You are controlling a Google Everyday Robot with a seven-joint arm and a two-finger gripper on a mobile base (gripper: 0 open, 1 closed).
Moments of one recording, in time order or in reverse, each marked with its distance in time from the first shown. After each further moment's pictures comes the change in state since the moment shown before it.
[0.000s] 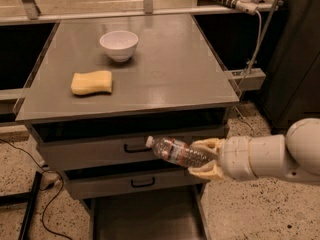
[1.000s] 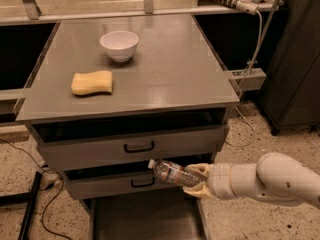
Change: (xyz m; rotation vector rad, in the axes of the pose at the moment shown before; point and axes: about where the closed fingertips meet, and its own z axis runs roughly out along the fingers) arm 0.099 0.031 0.091 -0.019 -0.001 0.065
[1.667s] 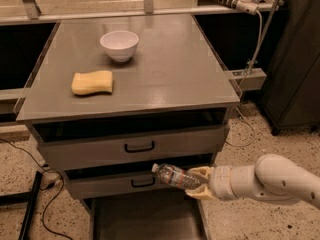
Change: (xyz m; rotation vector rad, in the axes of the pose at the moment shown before) arm 0.032 0.002 0.016 -0.039 0.010 0.041
